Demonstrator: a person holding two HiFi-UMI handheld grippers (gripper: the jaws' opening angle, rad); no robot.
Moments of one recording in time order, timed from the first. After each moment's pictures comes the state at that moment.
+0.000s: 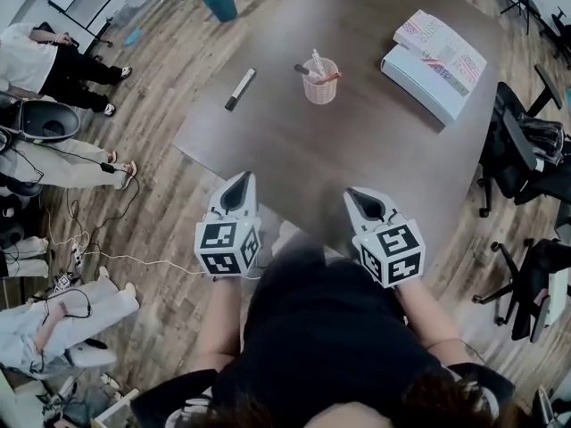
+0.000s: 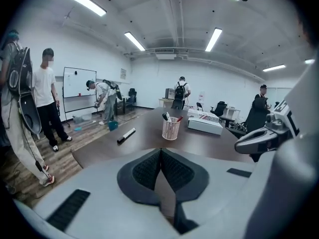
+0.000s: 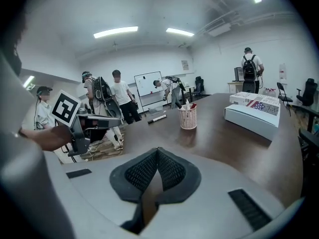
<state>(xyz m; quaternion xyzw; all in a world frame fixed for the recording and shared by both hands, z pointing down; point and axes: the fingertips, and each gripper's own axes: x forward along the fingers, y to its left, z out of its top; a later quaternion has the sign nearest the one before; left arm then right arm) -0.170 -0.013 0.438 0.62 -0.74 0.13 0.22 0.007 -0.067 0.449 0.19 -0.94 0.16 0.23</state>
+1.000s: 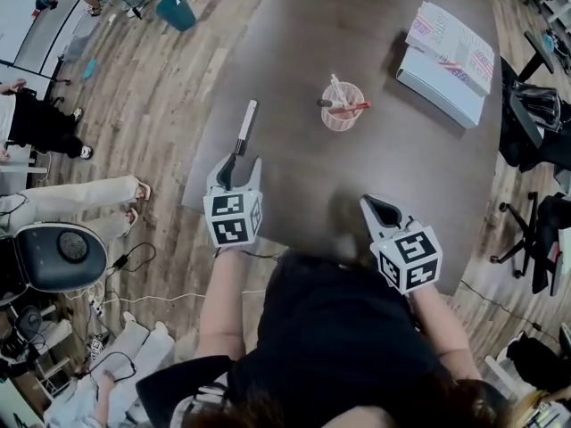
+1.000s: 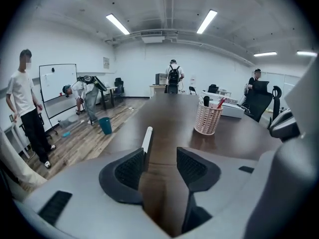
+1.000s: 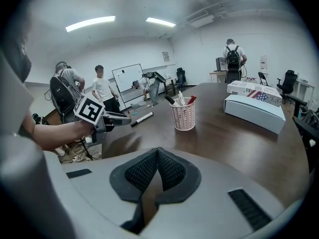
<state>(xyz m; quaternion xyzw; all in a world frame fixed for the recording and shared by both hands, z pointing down) -0.333 -0.151 0.513 0.66 -0.68 0.22 0.24 -0.087 -0.128 0.476 0.29 -0.89 0.21 0.27</state>
